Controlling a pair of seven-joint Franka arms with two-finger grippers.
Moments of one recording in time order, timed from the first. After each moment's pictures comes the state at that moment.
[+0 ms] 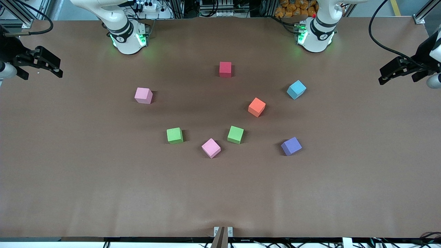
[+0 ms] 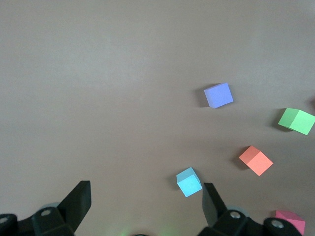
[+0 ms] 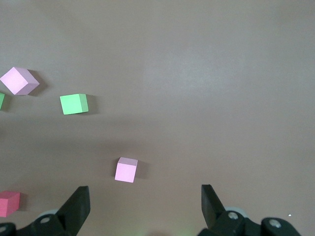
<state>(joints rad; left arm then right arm) -0.10 0.01 0.02 -1.45 0.02 1.45 -0.16 0.13 -0.01 -0.04 -1.42 -0.01 1.40 0.02</state>
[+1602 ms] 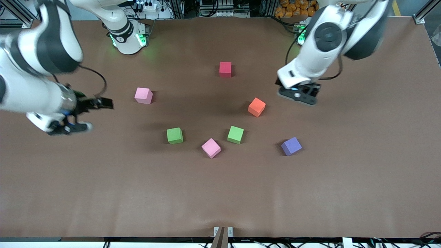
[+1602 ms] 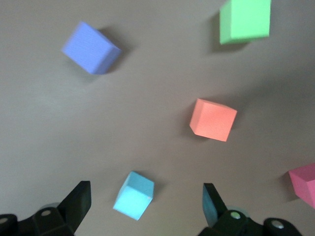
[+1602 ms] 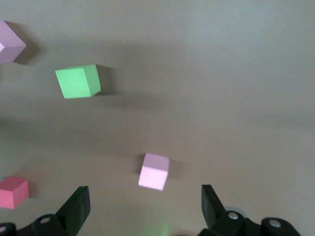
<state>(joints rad) -0.10 0.00 -0.45 -2.13 0.00 2.04 -0.12 0.20 0.29 -0.04 -1.57 0.13 1.58 0.02</state>
